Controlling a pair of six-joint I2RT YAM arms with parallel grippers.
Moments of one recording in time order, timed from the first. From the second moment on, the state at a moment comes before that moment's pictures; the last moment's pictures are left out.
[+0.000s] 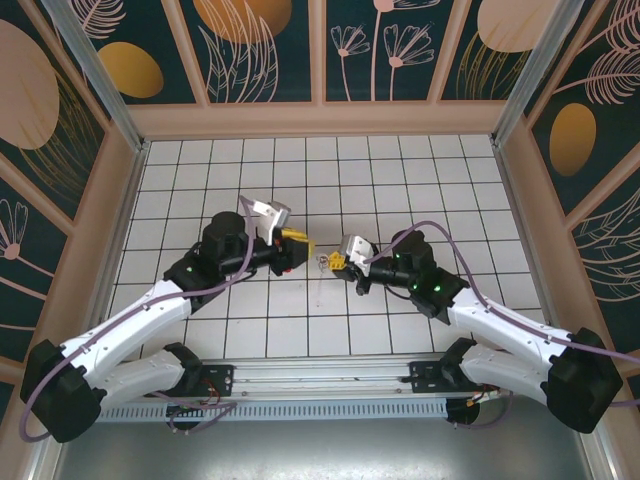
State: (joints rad) left arm -0.70 1.05 0.74 -0.02 0.44 -0.38; right arm 0.77 1.00 0.54 0.18 -0.49 -0.32
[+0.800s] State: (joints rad) left arm -0.83 1.08 0.75 -0.06 0.44 -0.31; right arm 0.80 0.96 0.54 0.14 -0.42 -0.34
